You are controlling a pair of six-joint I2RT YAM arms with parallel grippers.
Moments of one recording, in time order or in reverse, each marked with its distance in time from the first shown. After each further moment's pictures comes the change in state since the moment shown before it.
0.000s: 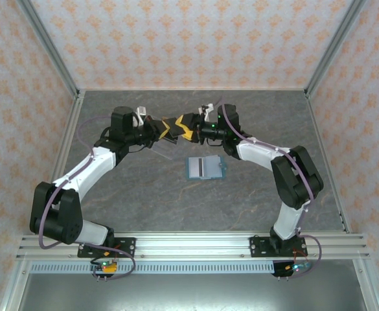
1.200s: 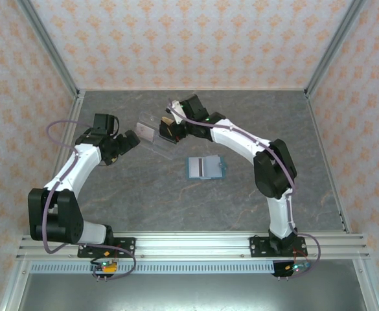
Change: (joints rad) left arm 0.216 -0.016 0.049 -0.626 -0.481 0.475; right arm 0.164 0.237 0.584 -0.925 0.575 -1.462
